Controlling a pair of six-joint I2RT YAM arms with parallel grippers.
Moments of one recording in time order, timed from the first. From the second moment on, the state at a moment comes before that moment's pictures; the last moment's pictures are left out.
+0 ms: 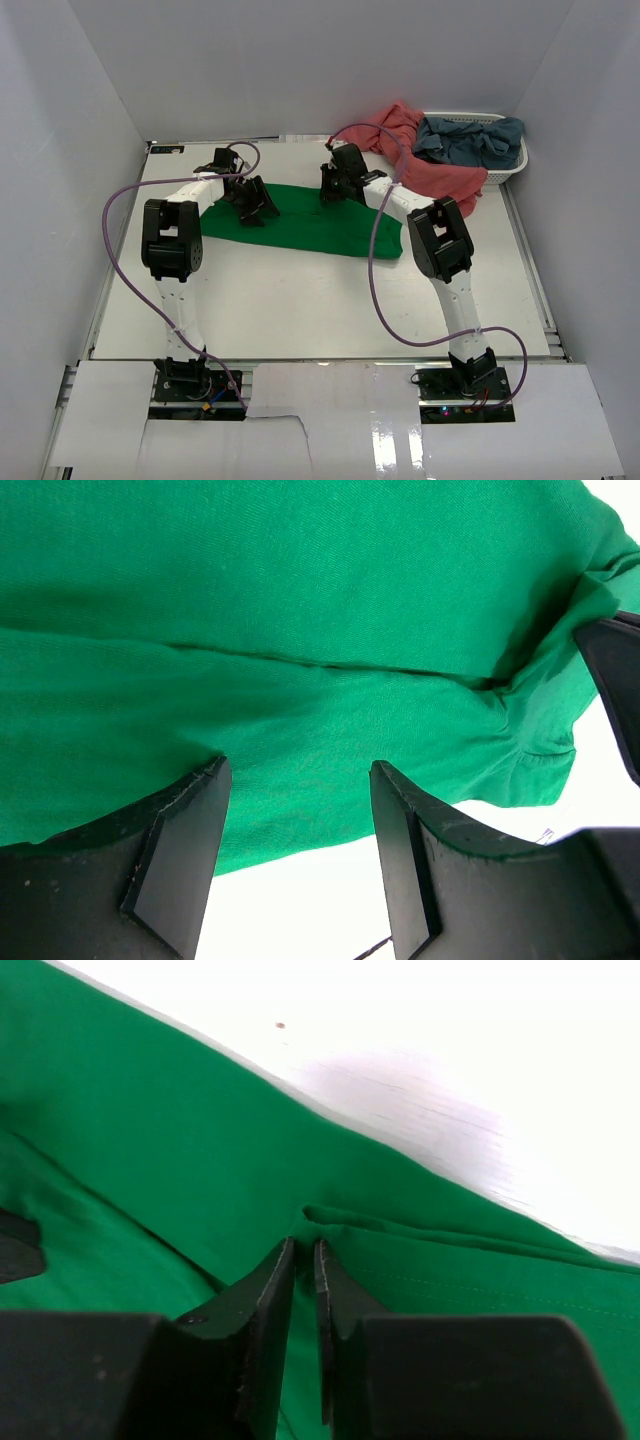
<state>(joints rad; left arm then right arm) -0.11 2.16 1.63 -0.61 0.46 -0.51 0.55 2.30 1.82 -0.21 -0.10 0.31</state>
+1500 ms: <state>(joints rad) 0.05 2.29 1.95 -0.70 0.48 -0.41 0.54 1.68 1.07 -0.31 -0.06 0.39</state>
